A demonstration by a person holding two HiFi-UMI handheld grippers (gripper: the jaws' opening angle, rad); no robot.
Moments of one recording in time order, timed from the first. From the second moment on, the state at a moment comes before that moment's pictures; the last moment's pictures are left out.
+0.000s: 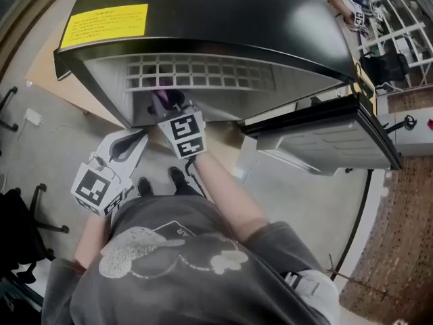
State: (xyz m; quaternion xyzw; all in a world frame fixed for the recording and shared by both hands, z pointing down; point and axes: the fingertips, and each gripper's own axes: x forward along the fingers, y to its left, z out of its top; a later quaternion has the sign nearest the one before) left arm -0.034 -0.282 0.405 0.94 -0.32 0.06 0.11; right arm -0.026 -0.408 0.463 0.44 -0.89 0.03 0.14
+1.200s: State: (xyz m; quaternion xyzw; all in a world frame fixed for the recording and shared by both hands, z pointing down) left arm -0.043 -0.263 0.432 0.92 -0.35 0.08 0.11; right arm -0.073 -0.347 0.438 0.27 -0.96 -0.06 0.10
